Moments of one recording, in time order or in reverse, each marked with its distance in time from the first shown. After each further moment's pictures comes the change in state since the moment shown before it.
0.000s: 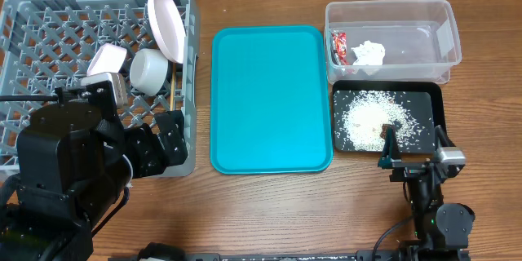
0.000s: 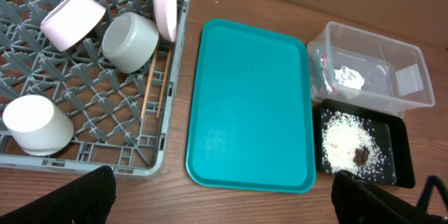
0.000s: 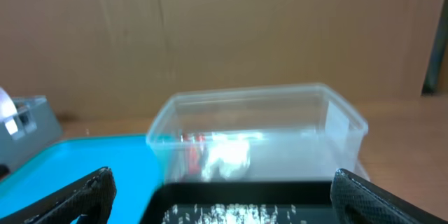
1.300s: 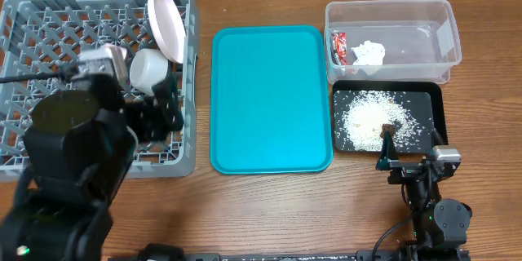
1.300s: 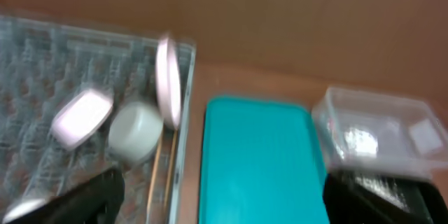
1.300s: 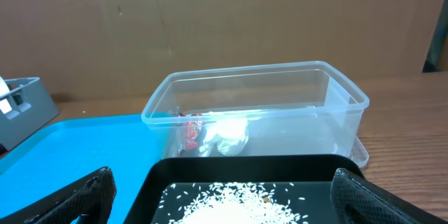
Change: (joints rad) left arm 0.059 -0.081 -0.263 0.466 -0.043 0.164; right arm 0.000 0.000 0.000 -0.043 0.000 0.000
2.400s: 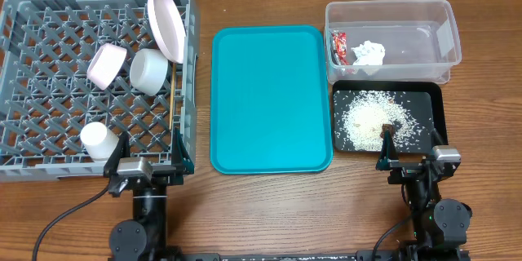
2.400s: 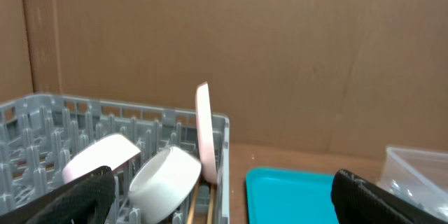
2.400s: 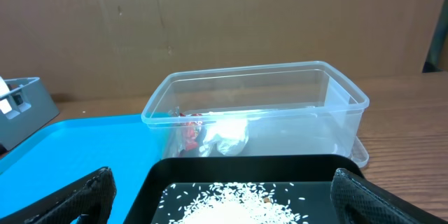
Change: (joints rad) left arm 0.113 -0.948 -1.410 1.061 -0.036 0.157; right arm 0.000 0.000 0.000 0.000 0.000 0.000
